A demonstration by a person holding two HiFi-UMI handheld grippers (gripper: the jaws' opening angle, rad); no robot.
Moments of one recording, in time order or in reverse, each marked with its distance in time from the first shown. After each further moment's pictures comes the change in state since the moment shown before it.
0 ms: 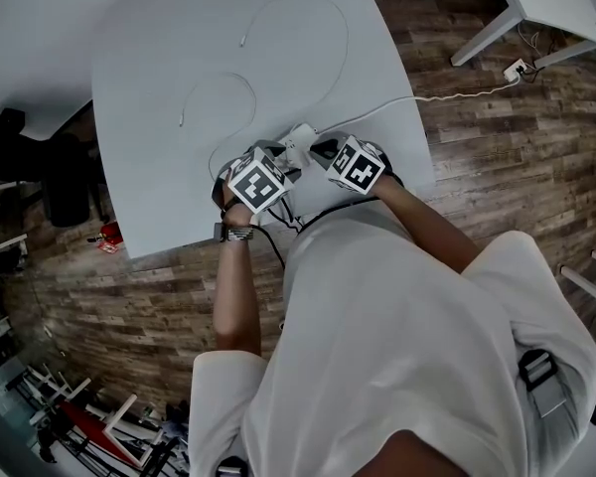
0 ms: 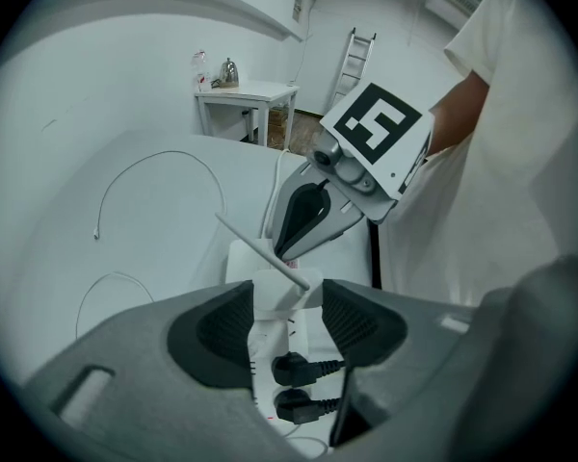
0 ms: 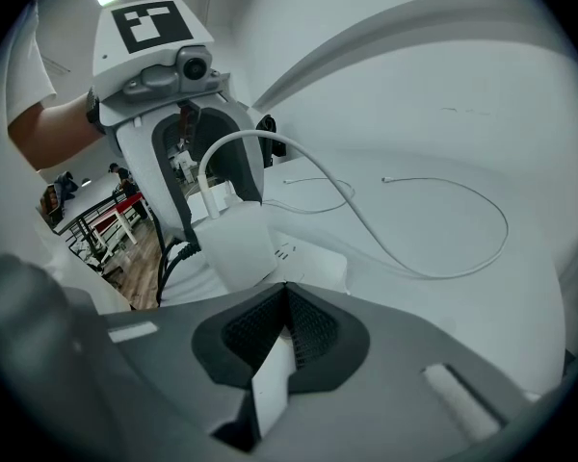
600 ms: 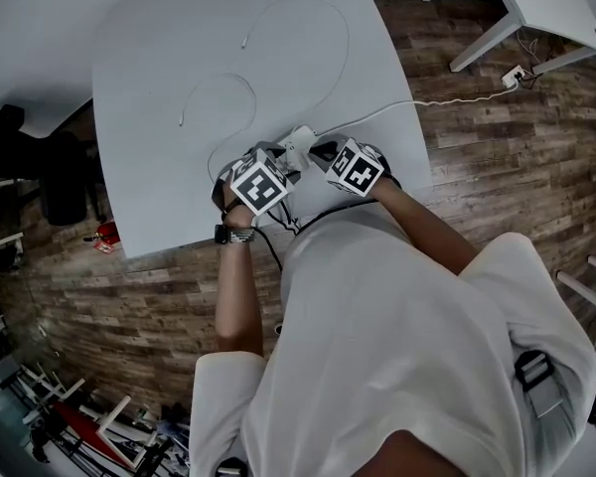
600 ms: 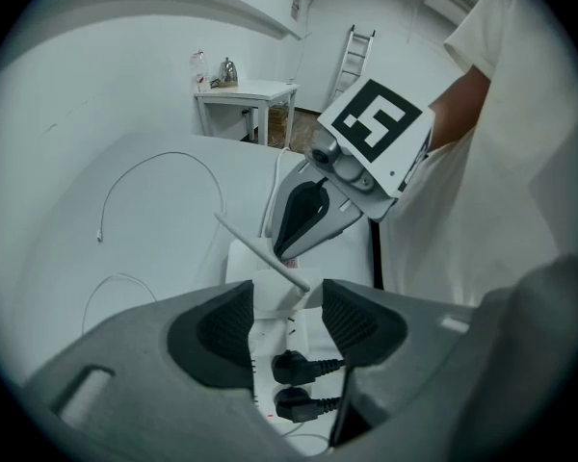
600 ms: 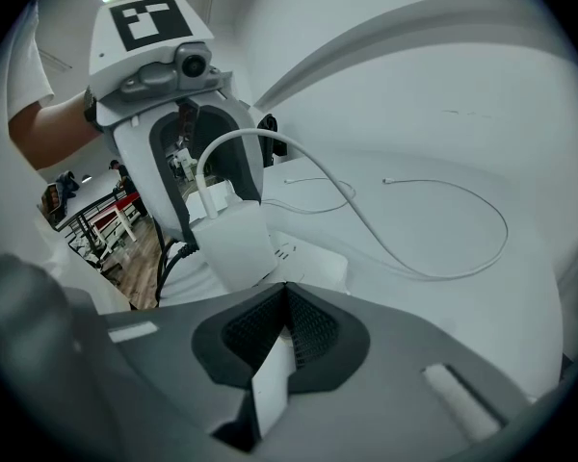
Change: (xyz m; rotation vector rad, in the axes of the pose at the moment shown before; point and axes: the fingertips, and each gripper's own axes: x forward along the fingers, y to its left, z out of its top) left arm 0.001 -0.001 0.000 0.006 0.009 0.018; right arm 0.000 -0.002 0.000 -0.020 -0.001 -0.009
